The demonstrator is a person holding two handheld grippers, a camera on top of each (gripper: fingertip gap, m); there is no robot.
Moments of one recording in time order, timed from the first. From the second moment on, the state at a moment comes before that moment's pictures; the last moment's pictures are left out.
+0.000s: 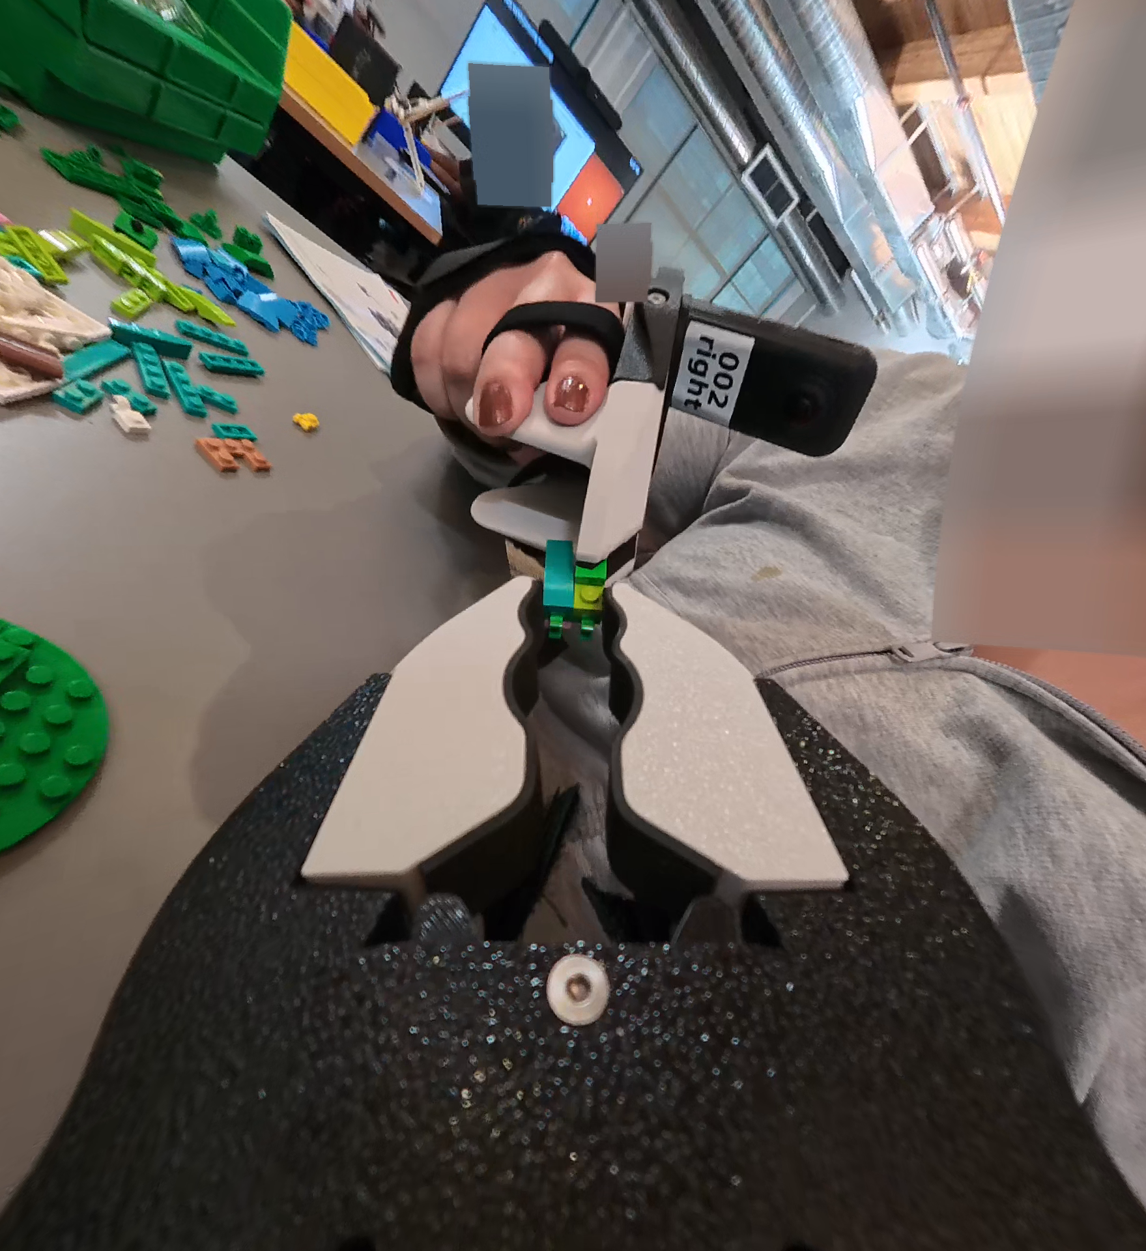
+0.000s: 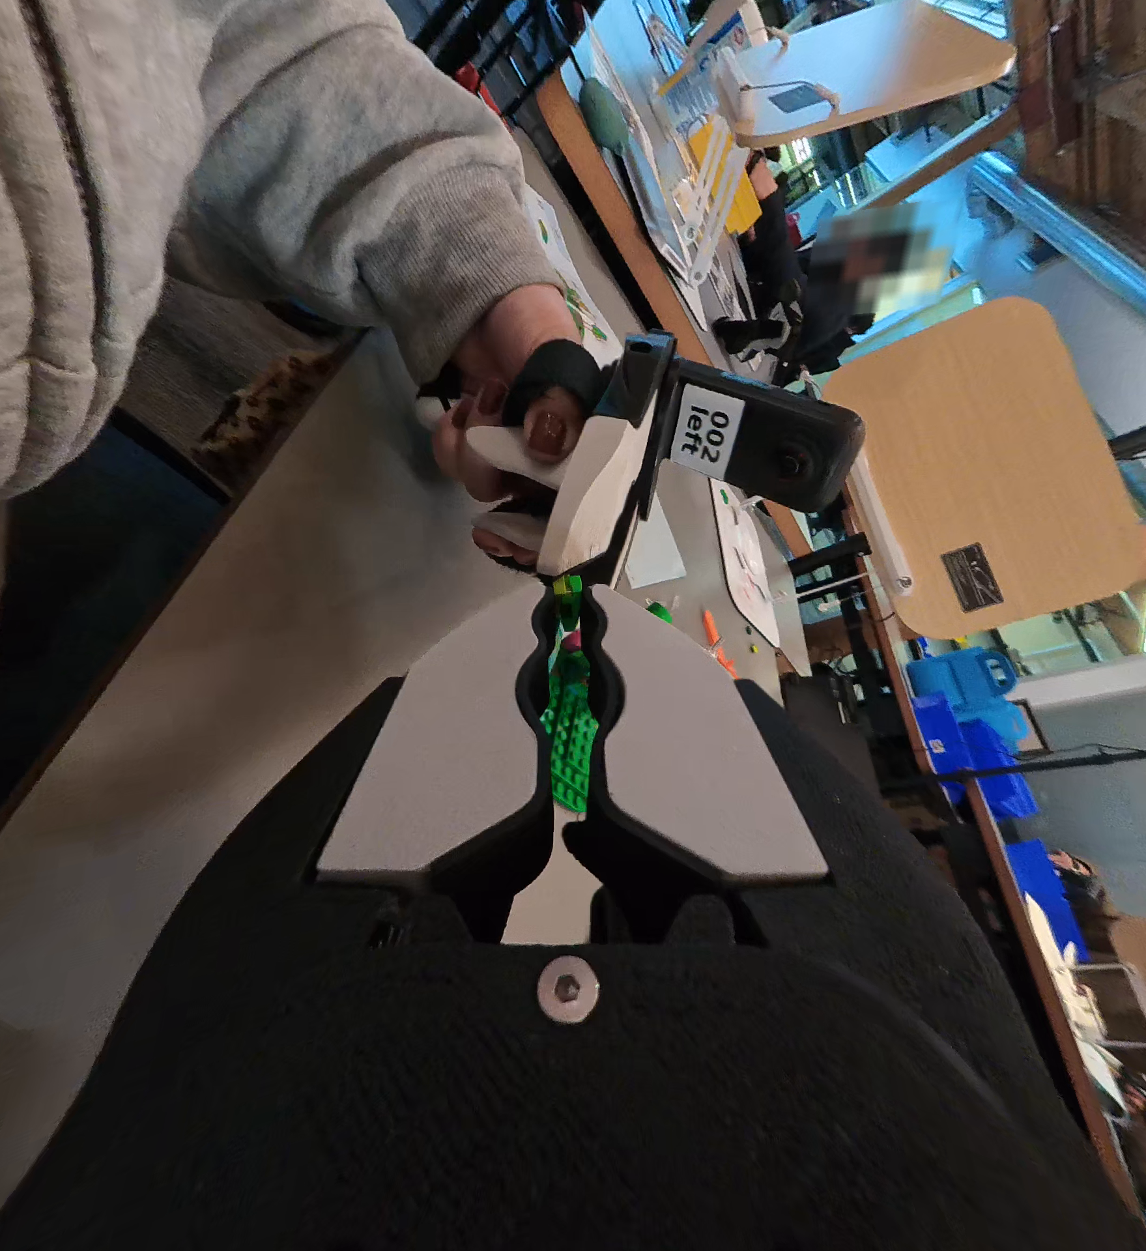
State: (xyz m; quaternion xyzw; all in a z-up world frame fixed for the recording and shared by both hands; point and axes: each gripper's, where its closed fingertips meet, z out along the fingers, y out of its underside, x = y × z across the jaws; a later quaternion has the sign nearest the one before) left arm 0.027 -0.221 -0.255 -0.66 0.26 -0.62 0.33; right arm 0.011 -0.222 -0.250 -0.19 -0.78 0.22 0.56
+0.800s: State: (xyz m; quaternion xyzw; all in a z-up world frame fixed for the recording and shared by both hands) left arm 0.026 -0.207 -0.246 -0.62 0.46 -0.22 0.60; right arm 0.017 -0.207 -0.243 -0.31 -0.72 0.43 0.44
